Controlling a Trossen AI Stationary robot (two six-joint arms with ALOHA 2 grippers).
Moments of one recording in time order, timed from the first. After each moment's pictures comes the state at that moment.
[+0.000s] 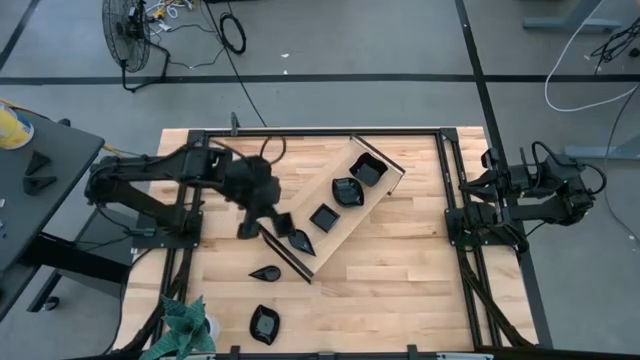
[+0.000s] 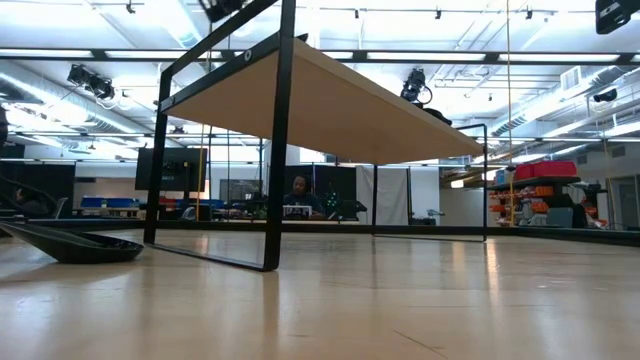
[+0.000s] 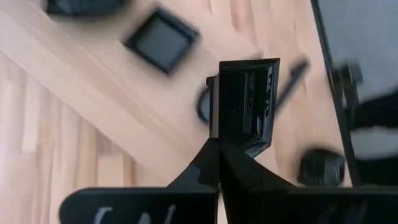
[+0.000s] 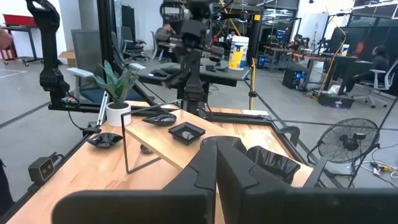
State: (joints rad) left arm -0.03 1.35 1.49 -1.08 0.13 -0.01; right arm 0.07 0.01 0.77 -0.81 0.04 -0.09
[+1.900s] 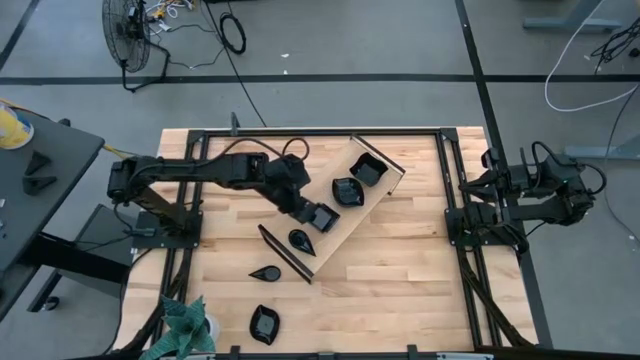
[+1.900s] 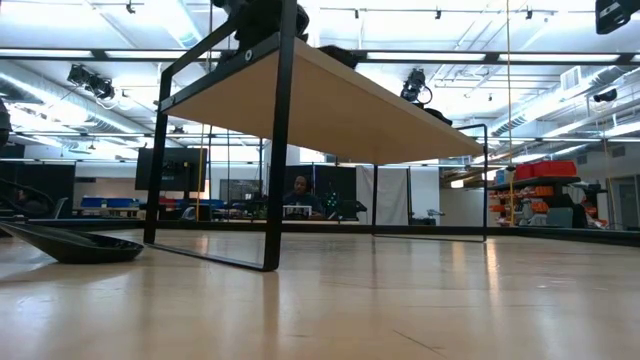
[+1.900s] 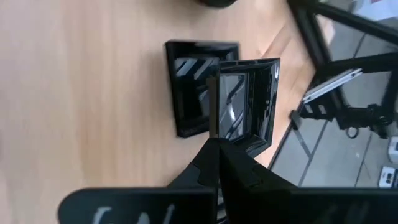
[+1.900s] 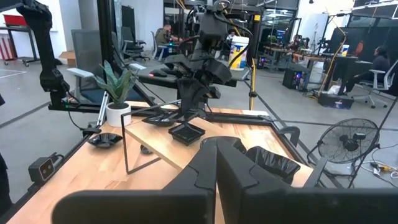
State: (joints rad) left arm 0.08 1.54 1.35 -0.67 0.26 -0.86; right arm 0.07 0.01 0.77 -0.81 0.04 -0.09
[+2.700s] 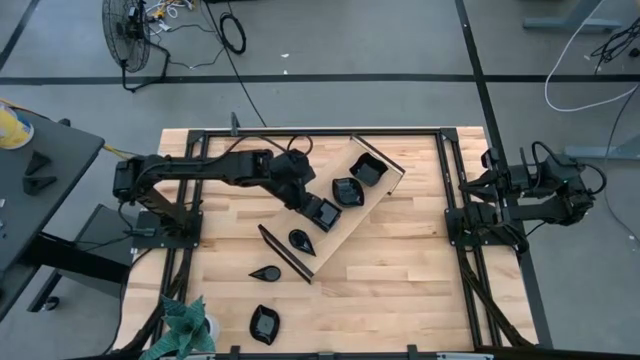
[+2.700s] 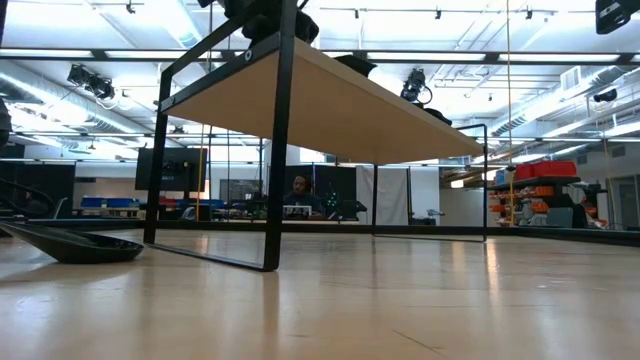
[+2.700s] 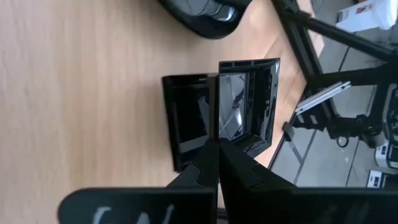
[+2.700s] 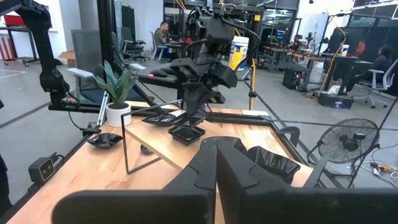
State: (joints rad) left arm 0.11 1.58 1.35 -0.59 0.29 -0.85; right arm 0.07 0.01 0.77 -0.81 0.04 -0.09
